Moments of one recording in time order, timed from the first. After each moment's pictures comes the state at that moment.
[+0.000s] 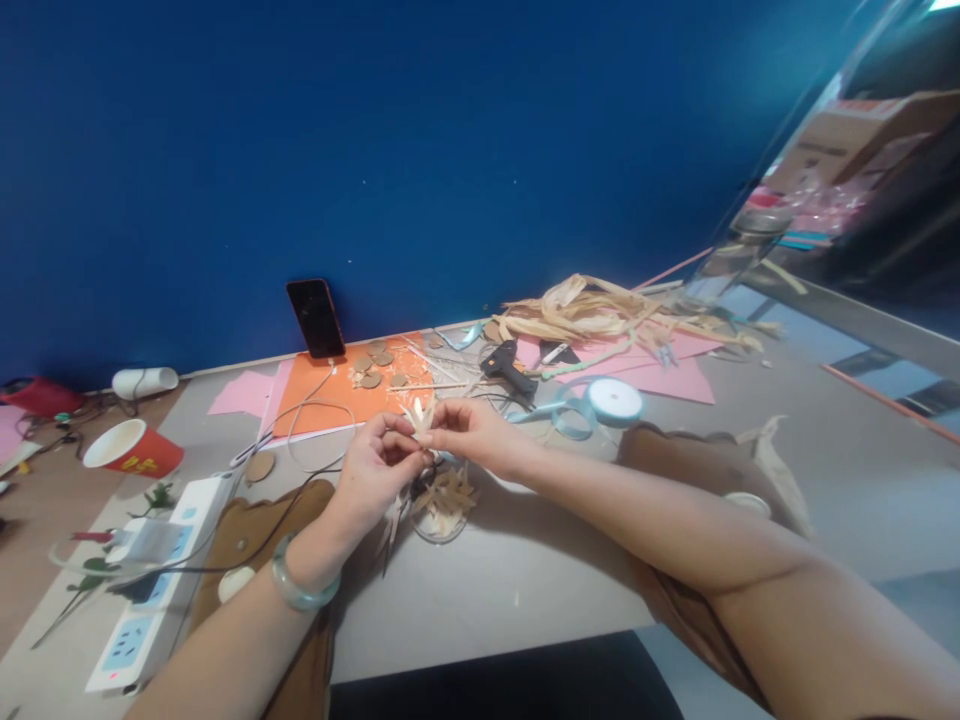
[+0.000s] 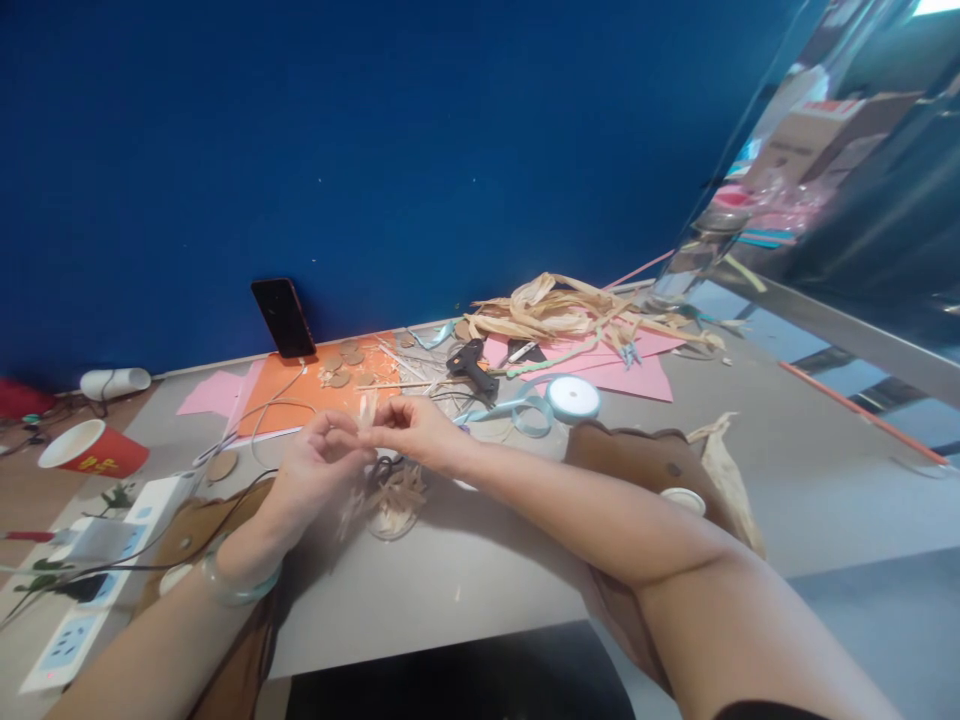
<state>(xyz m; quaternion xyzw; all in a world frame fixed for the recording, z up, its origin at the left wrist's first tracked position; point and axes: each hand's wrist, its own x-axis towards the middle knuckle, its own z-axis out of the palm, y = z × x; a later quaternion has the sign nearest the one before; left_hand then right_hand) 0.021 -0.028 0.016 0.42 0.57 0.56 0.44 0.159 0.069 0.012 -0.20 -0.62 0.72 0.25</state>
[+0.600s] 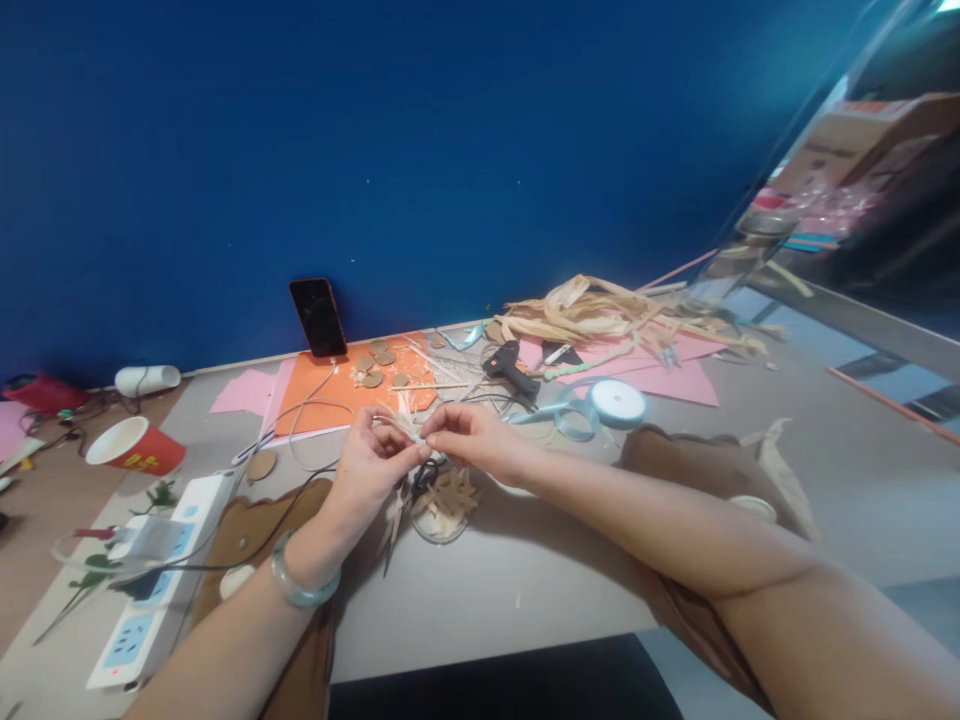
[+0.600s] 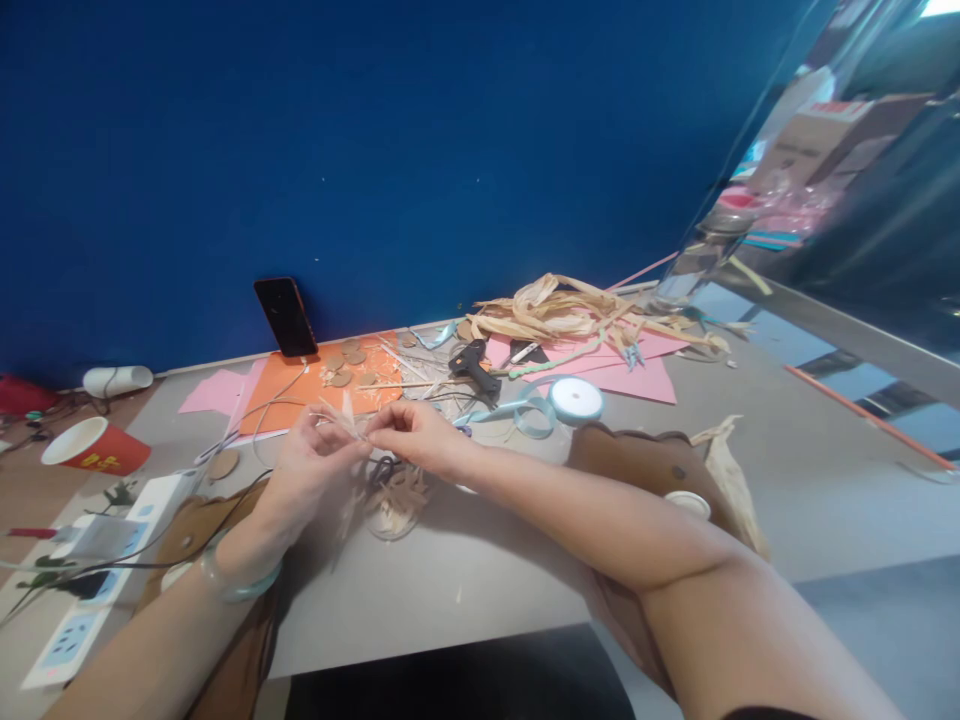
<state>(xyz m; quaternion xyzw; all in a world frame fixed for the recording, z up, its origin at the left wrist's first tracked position) 0.018 -0.027 0.018 0.39 0.56 0.60 0.42 0.159 0.063 0.016 -0.26 -0.63 0.69 0.23</state>
